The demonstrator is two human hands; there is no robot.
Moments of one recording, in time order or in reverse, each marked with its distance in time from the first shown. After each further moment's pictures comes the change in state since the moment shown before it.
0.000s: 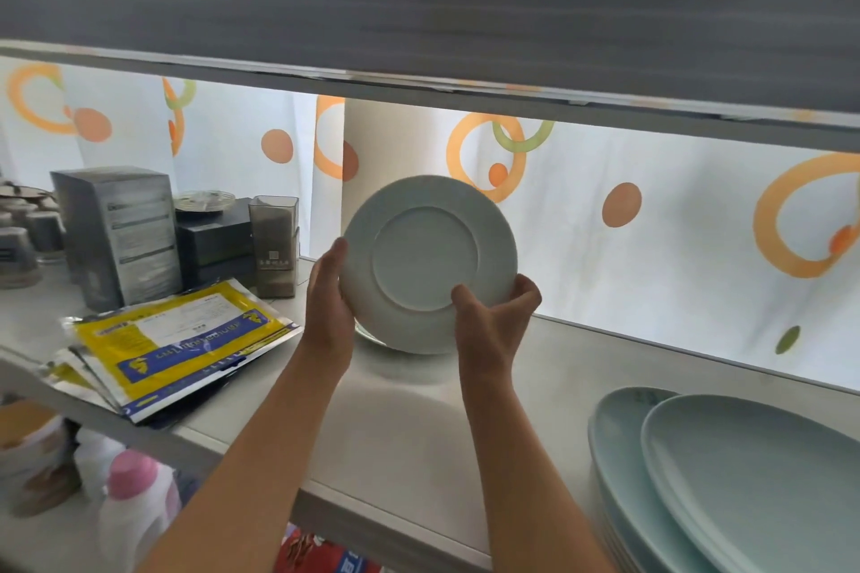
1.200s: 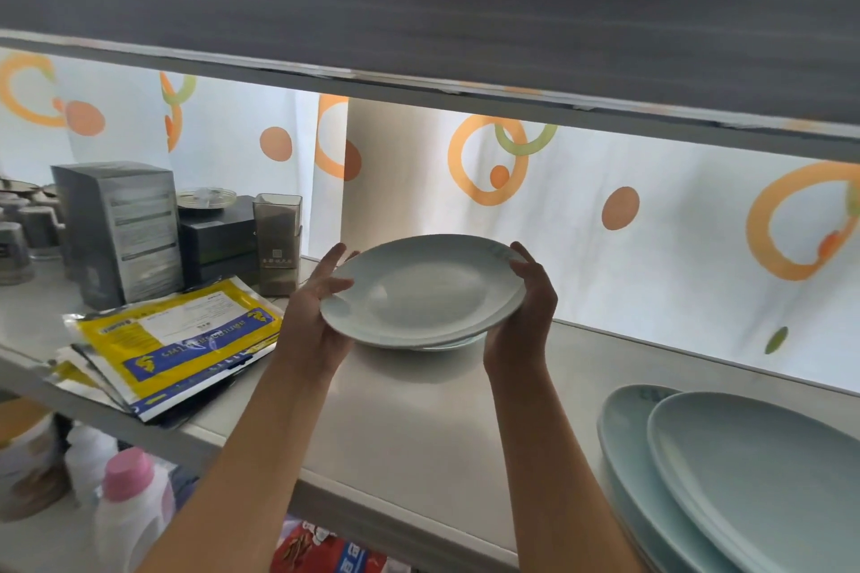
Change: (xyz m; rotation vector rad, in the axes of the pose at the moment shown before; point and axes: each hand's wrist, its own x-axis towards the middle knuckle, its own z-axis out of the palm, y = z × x) left_hand -0.006 0.018 -0.029 -0.410 -0.057 -0.301; right_hand 0.009 -0.024 -0.009 0.464 -0.219 0.157
